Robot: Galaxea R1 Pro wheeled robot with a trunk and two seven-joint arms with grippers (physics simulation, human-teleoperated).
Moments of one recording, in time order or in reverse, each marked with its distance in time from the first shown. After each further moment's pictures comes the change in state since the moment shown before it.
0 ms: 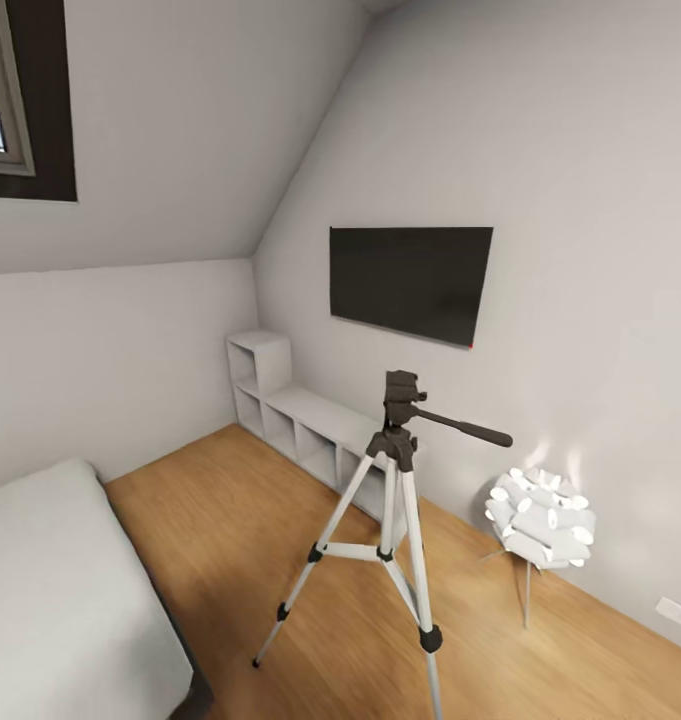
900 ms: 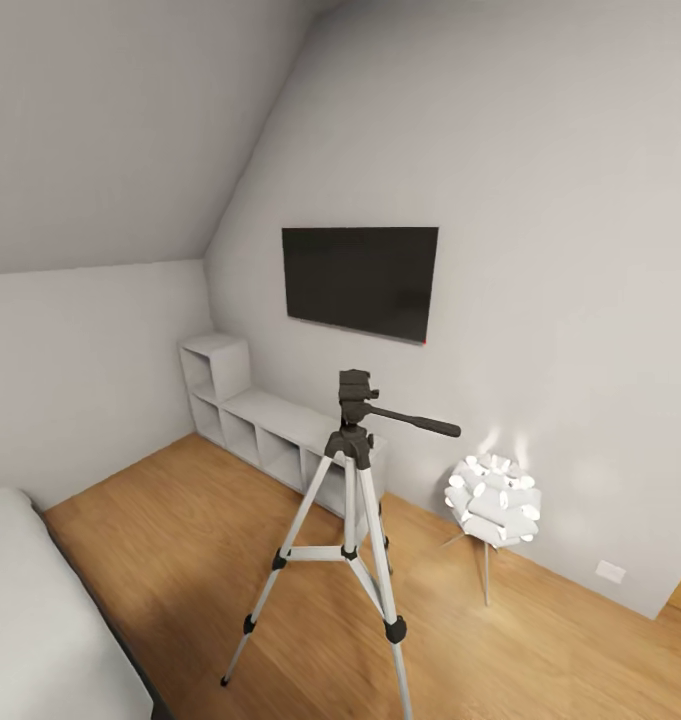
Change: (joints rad) left arm 0.000 -0.005 0.002 0.001 0.001 -0.001 0.000; right arm 0.000 0.000 0.000 -0.001 0.000 0.004 0.000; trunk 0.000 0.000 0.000
